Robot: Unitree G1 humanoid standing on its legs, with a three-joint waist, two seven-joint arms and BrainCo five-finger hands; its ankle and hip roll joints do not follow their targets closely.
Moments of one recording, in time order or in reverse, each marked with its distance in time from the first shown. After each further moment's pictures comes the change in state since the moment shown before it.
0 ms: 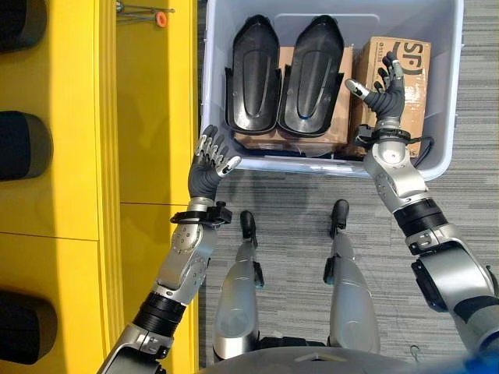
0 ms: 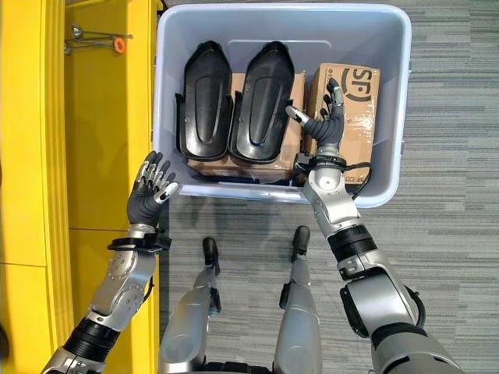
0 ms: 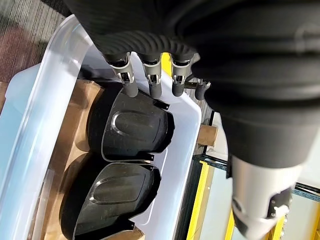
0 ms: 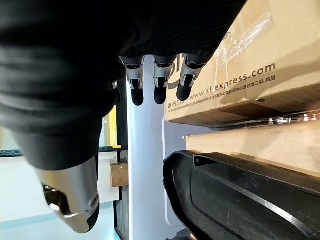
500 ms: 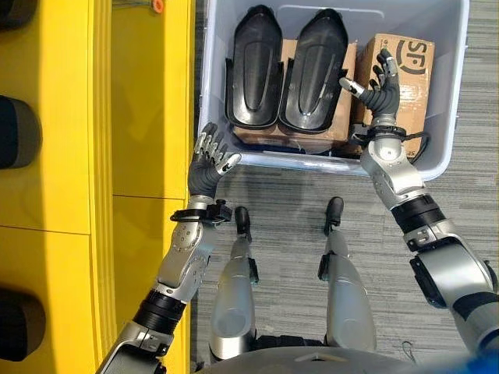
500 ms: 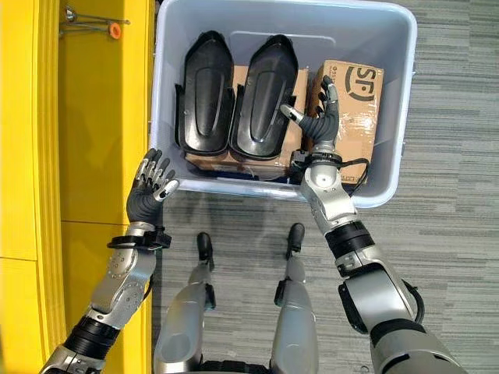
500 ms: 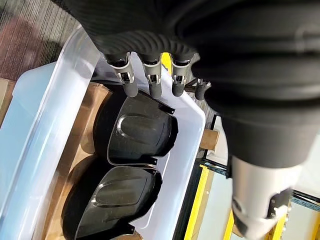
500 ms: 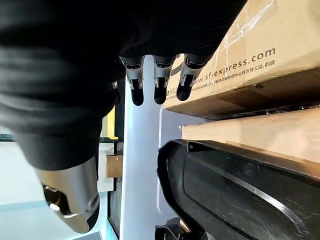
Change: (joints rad) left arm -0.022 0.005 -0.001 0.000 0.000 -0.001 0.005; right arm -0.029 0.004 0.030 0.020 -0.009 0.002 0.003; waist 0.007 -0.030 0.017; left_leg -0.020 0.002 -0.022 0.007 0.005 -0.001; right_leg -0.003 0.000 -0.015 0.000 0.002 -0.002
